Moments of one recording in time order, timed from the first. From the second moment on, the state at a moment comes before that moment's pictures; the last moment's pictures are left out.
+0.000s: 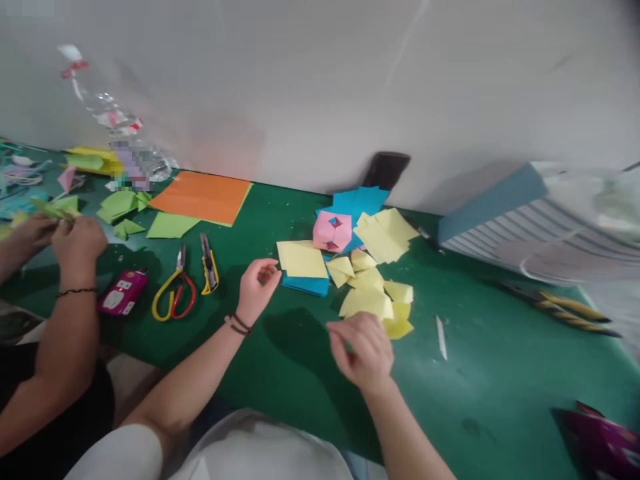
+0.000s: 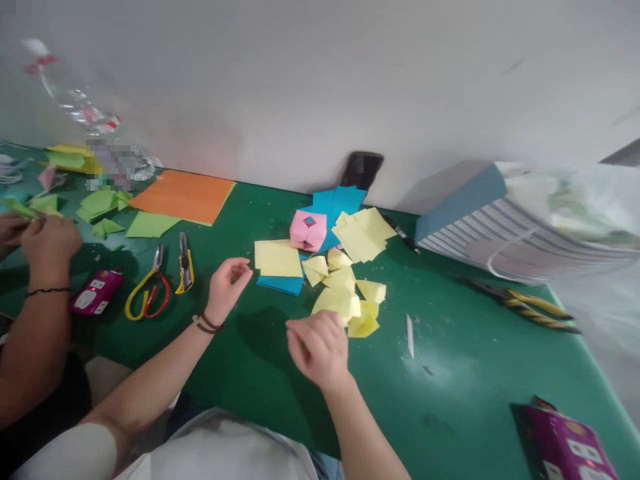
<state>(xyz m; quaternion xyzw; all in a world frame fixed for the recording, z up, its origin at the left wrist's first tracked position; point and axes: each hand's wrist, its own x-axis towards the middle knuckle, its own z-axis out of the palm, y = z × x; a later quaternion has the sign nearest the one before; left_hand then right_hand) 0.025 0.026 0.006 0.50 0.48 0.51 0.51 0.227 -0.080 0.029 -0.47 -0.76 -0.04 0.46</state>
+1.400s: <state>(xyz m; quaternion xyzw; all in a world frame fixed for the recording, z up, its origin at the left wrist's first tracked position) 0.002 -0.060 -0.004 0.75 0.42 0.45 0.25 0.212 -0.074 -0.001 -0.42 -0.87 0.11 0.24</state>
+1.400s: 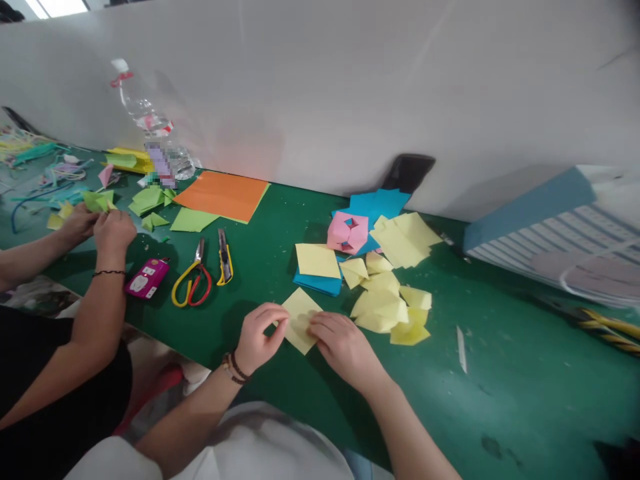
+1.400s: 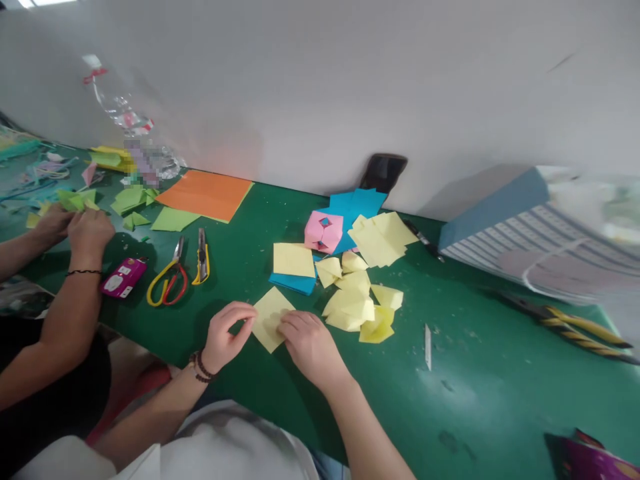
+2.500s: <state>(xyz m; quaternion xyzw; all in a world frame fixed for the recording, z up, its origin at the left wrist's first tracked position) 0.019 -0.107 -0.004 0.90 0.34 0.20 0.19 0.226 -0.106 -0.016 -0.63 -0.74 0.08 0.25</state>
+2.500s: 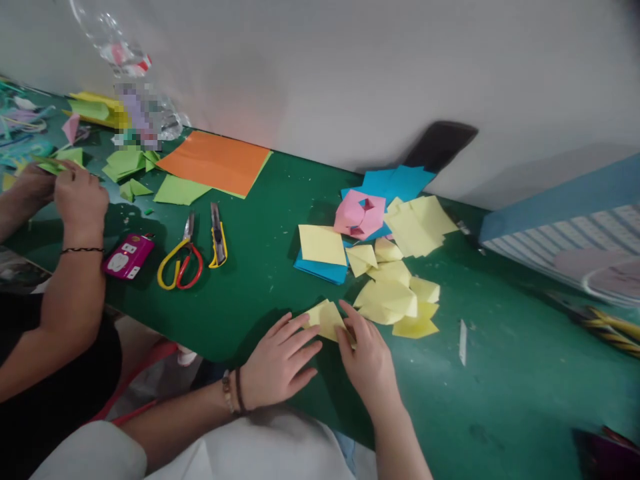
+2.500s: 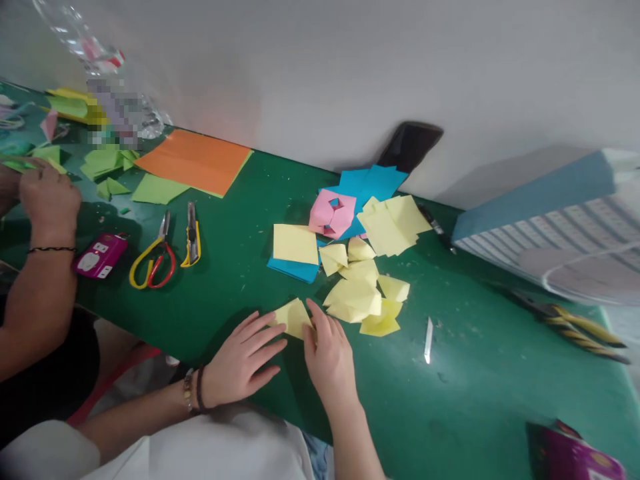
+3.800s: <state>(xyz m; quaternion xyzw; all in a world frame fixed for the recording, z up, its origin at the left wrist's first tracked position) 0.024 -0.104 -0.002 0.89 0.37 0.16 0.24 0.223 -0.105 -0.014 -0.65 -0.71 0.10 0.26</state>
